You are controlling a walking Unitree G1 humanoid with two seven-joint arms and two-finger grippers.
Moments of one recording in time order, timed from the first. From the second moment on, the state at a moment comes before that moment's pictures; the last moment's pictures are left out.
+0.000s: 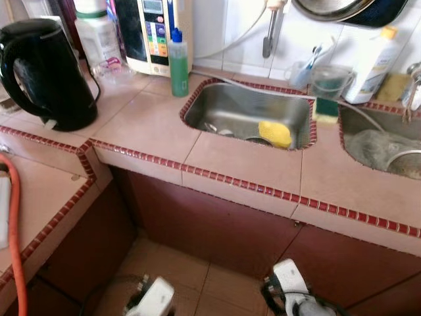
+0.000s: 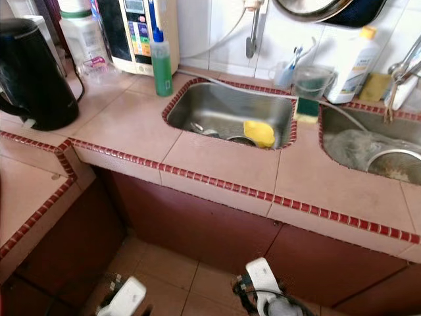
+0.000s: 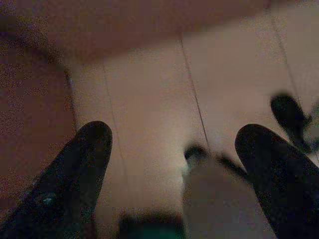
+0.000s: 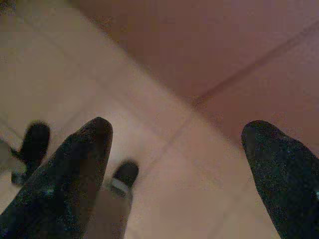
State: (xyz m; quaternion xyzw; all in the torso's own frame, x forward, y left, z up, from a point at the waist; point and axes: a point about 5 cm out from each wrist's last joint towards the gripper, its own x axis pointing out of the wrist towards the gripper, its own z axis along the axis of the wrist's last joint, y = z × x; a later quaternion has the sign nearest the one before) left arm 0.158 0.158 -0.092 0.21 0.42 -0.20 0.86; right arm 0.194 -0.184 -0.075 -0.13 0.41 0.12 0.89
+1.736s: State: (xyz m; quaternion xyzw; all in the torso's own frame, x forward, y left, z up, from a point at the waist) left arm 0.149 0.156 -0.101 0.16 0.50 -0.15 0.84; right arm 0.137 -0.189 -0.102 -0.12 0.51 0.08 0.85
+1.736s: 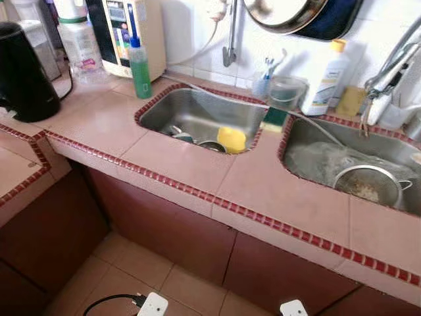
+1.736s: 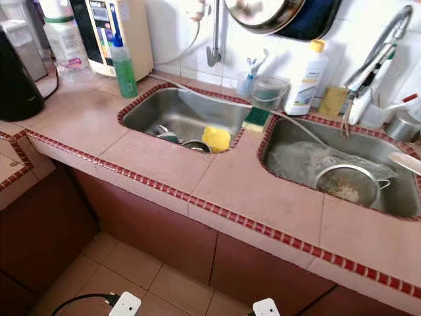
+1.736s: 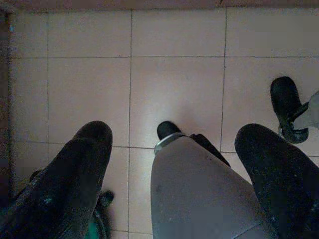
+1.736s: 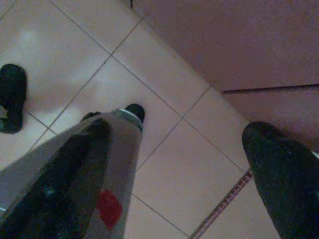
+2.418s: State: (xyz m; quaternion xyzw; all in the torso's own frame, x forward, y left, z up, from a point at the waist) left arm 0.159 0.145 -0.097 0.15 0.49 -0.15 0.85; right arm 0.142 -0.193 -0.100 -0.11 0.51 0.06 0.85
